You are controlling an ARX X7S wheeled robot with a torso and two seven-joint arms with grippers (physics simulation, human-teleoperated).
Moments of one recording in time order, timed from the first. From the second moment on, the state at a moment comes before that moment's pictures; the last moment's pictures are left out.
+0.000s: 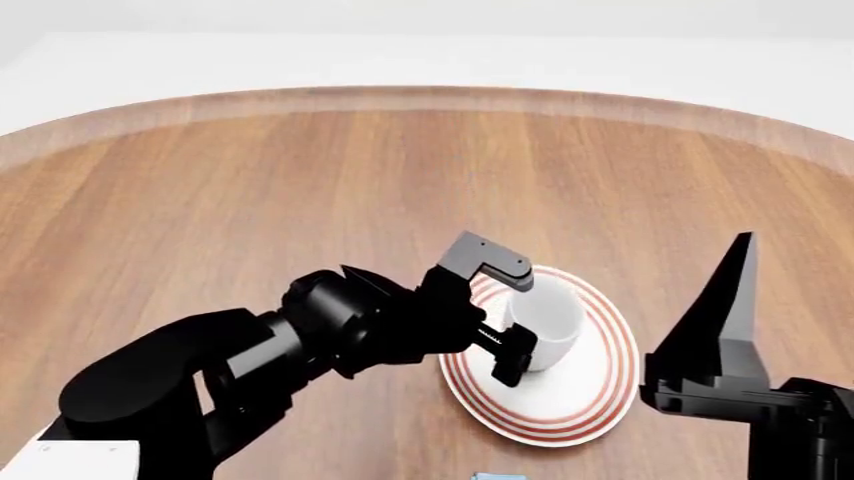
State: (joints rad) left arm -1.31 -0.02 1.59 -0.80 -1.51 -0.50 0.04; right arm -0.13 0.43 -0.03 -0.70 0.24 -0.26 0.41
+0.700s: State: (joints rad) left arm -1.35 -0.30 1.55 -0.13 -1.54 -0.52 -0.36; right arm -0.12 0.43 -0.05 -0.71 0.22 -0.25 0.42
